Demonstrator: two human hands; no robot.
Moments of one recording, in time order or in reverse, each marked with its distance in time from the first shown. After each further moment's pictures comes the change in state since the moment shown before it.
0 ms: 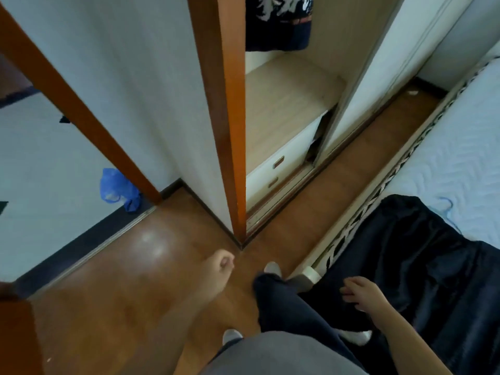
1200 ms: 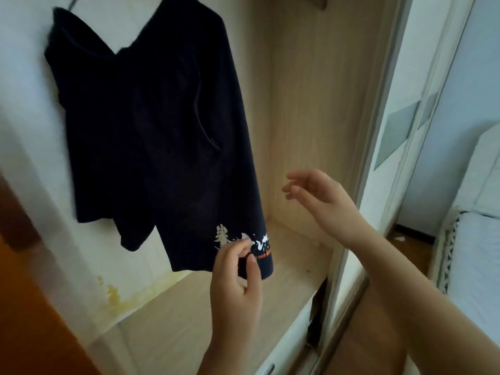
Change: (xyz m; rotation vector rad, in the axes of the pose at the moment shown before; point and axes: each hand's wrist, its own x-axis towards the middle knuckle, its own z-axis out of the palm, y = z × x) left_hand 0.199 0.387 -0.138 -0.424 0.888 0.960; right_hand -0.054 -0.562 -0.161 0.062 0.134 -1.474
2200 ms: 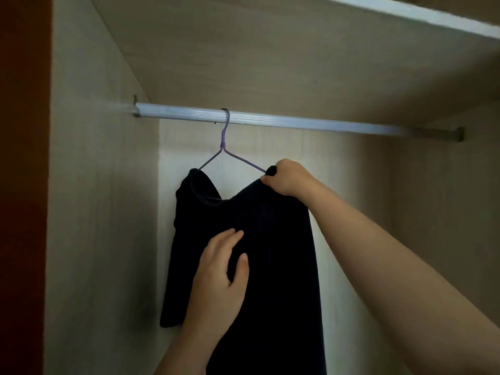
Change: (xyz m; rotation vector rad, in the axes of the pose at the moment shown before) left_hand 0.219 0.054 -0.029 0.541 0.274 0.220; right_hand 0.297 -0.149 0.034 -0.382 -0.210 -0.409
